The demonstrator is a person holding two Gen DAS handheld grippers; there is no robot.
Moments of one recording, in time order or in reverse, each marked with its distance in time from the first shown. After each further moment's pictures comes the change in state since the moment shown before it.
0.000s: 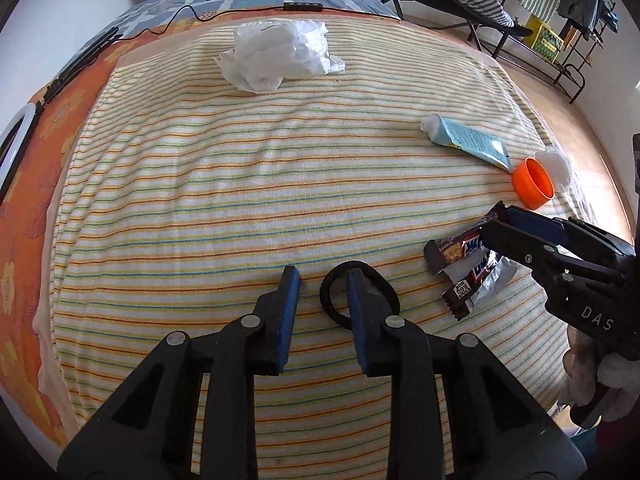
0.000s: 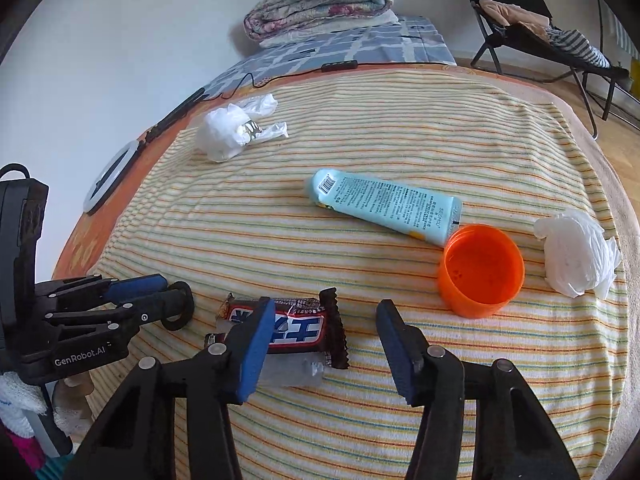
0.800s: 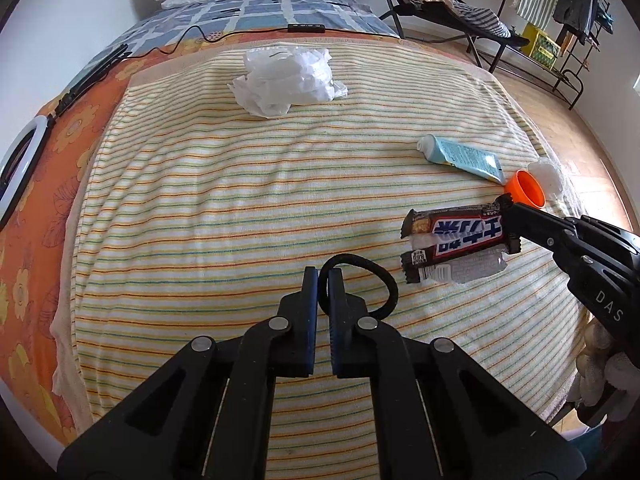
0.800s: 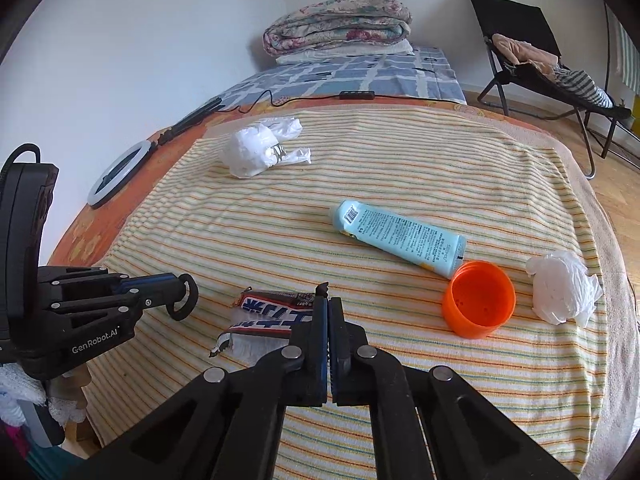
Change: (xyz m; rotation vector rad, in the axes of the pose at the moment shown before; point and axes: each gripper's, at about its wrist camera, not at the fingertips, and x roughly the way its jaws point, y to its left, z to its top) left arm -0.020 0.003 0.001 0.006 -0.060 0.010; right arm -0.021 0.022 0.005 -0.086 -0.088 -0.029
